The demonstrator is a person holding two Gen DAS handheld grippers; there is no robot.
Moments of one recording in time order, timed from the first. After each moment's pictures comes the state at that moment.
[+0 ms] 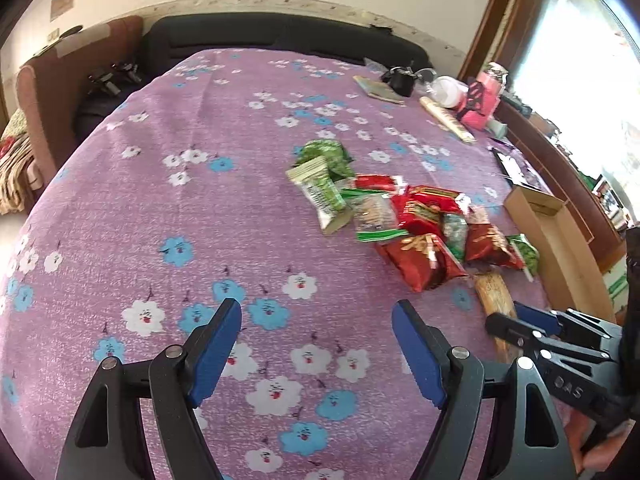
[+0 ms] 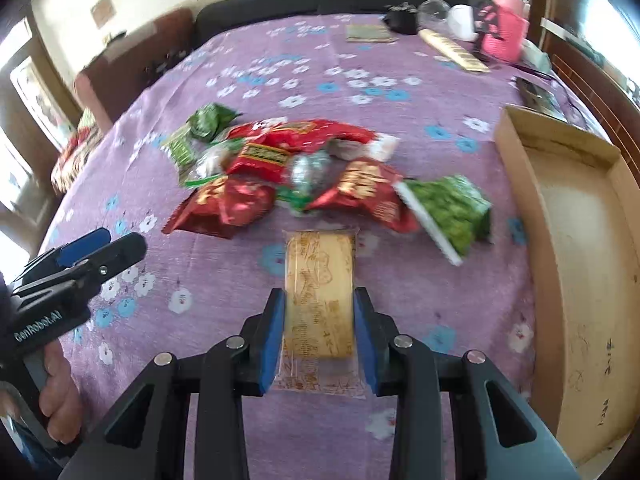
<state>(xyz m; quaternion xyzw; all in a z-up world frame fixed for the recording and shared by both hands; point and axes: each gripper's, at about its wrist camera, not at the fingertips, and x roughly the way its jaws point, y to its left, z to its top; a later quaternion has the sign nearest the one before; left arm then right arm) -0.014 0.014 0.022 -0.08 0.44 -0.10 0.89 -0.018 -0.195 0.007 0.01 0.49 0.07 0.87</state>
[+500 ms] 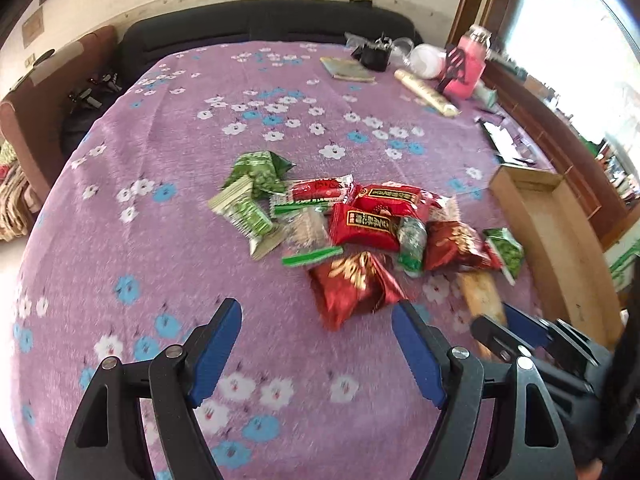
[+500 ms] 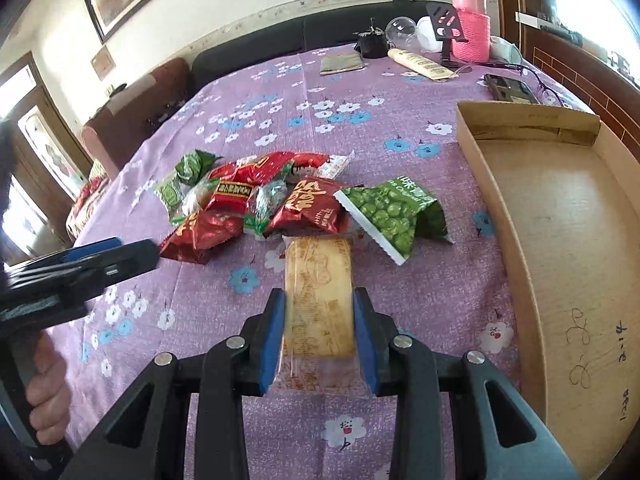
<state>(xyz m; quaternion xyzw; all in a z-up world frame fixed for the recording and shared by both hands) 0.020 -0.049 0.037 -0.01 0.49 -0.09 0.87 -0.026 -0.229 0.008 0.09 0.44 0.09 0.89</state>
